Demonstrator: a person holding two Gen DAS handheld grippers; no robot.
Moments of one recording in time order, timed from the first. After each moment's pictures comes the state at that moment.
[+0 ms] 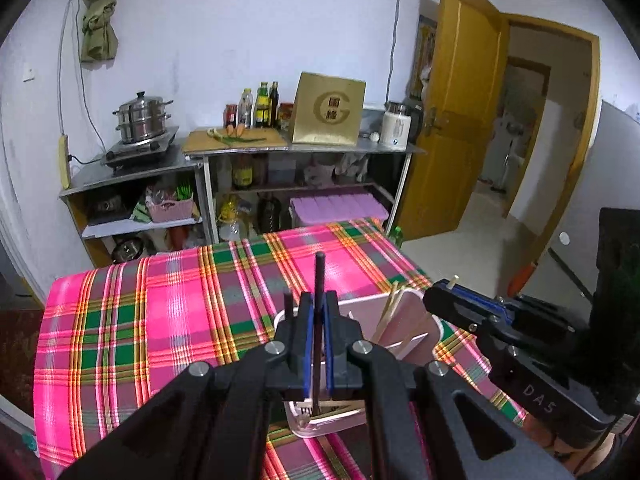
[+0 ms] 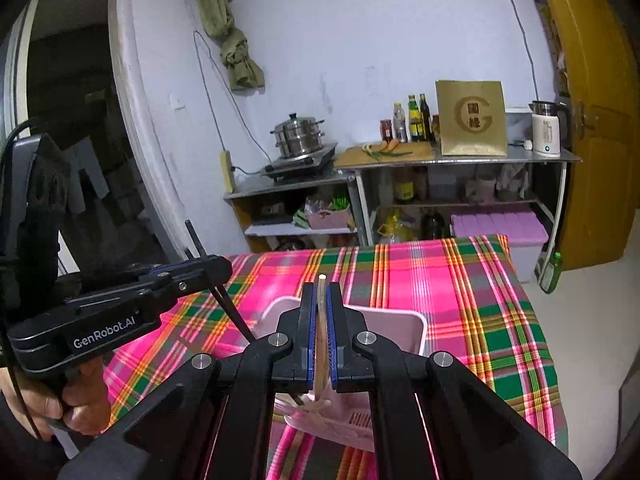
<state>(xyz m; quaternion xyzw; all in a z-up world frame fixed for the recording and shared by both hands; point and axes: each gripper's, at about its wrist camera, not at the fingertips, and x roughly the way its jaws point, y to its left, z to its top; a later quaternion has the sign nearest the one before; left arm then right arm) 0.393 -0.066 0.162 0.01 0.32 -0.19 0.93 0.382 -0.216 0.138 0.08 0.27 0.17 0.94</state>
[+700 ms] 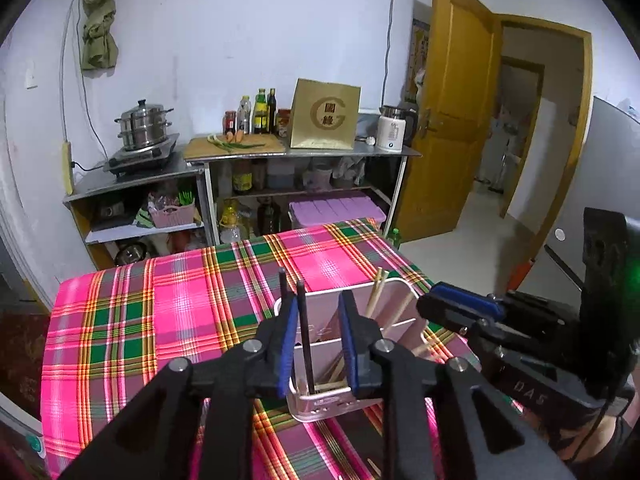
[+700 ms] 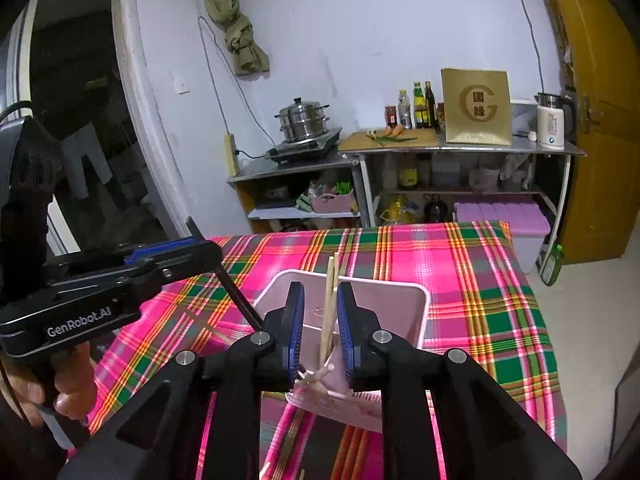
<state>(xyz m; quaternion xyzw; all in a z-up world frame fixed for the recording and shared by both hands) 0.358 -0.056 0.178 0.01 0.30 -0.20 0.93 0.363 -0.217 0.138 0.06 0.28 0.18 0.94</state>
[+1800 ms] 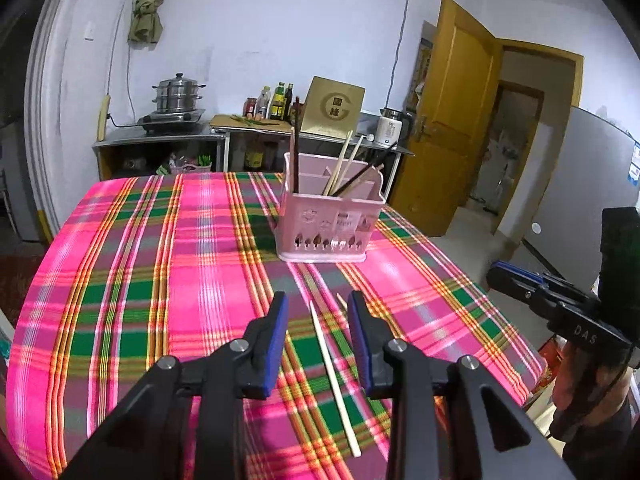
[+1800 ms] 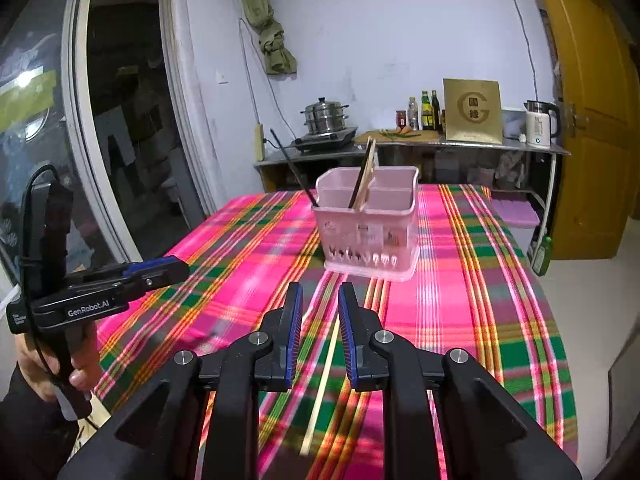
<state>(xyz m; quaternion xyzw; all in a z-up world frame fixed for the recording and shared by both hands) 0.150 -0.002 0.087 -0.05 0.29 -0.18 0.94 0.155 -0.233 0.091 0.04 0.27 0.20 0.94</state>
